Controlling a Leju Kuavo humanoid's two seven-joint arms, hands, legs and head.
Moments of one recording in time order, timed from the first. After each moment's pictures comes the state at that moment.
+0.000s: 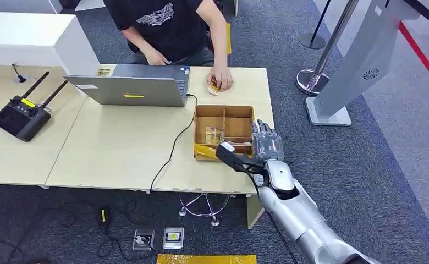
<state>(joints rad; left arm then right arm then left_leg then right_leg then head) -0.18 0.31 -1.43 -0.16 1.45 0.10 0.00 -0.54 -0.02 0.55 -0.85 1.18 -0.09 0.28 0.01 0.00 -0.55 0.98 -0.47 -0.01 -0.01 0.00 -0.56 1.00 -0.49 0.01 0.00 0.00</state>
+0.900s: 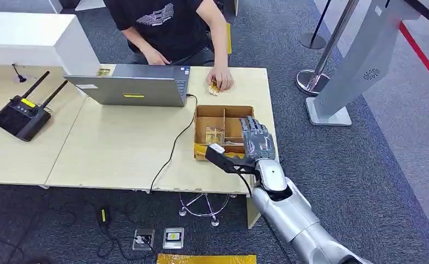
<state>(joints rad) -0.18 0.31 -1.43 -0.16 1.47 0.12 0.01 -0.54 0.02 0.55 -0.88 1.26 -0.09 0.25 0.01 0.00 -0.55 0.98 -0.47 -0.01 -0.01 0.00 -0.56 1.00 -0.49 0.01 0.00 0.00</state>
